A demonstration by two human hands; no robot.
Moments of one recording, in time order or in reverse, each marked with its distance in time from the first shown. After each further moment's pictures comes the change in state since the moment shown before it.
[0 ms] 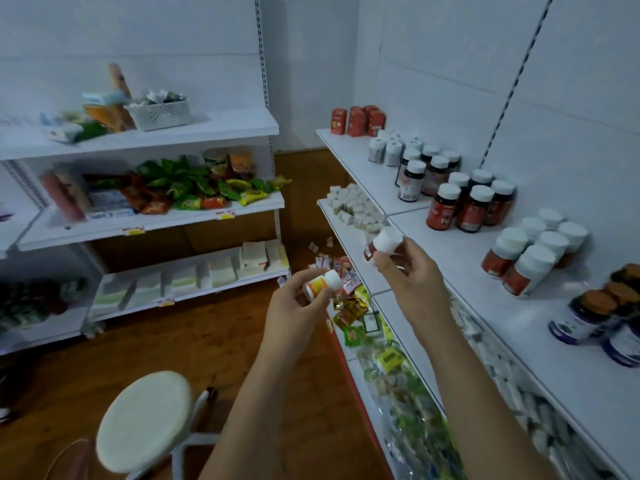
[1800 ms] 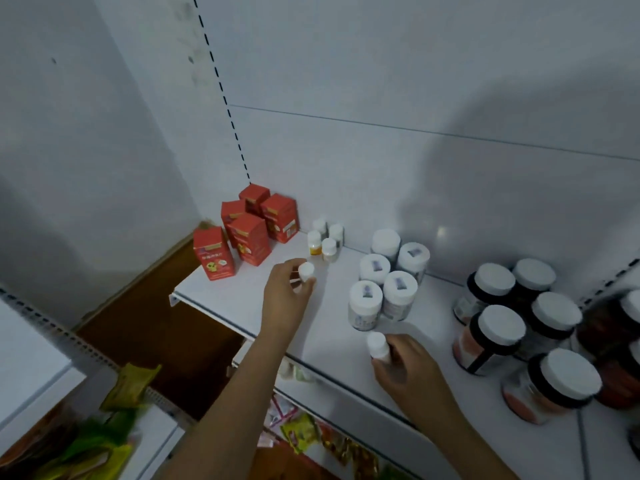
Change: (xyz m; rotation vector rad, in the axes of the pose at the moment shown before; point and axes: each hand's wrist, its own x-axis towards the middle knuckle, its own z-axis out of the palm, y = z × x) left_hand 0.858 -0.074 0.237 0.224 -0.607 0.406; right_hand 0.569 0.262 0.135 -0.512 0.438 0.294
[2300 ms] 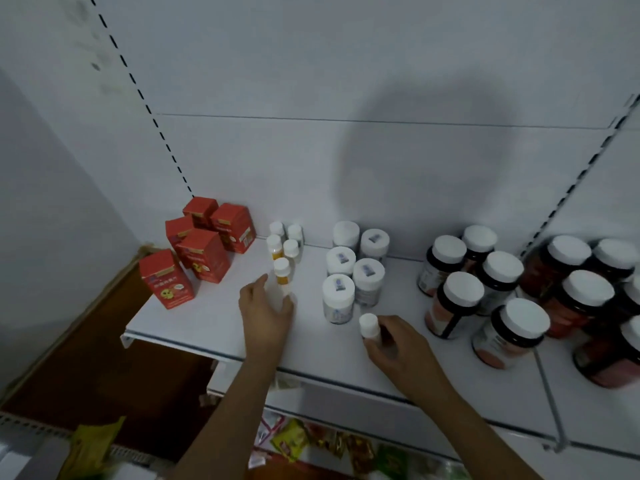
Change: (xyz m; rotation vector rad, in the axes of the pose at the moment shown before) left_hand -0.007 -0.027 0.017 0.133 -0.072 -0.041; right_hand -0.005 -0.010 -0.002 -0.001 0.130 0.167
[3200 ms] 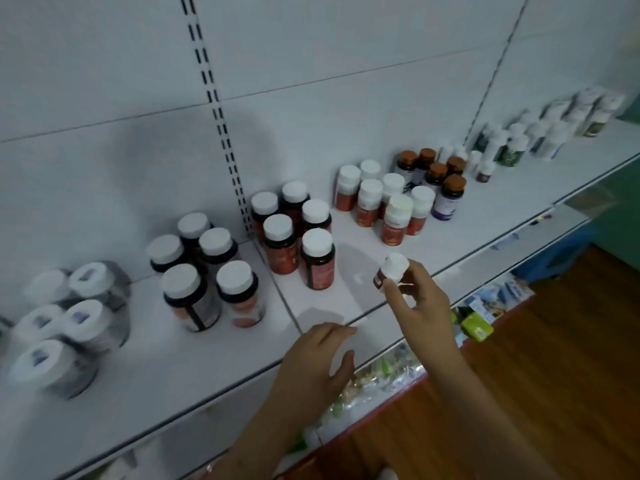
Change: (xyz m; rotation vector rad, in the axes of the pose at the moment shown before) left_hand -0.265 0.186 0.157 -0.150 -0.942 1.047; right_hand -0.215 0.048 -0.226 0.039 0.932 0.315
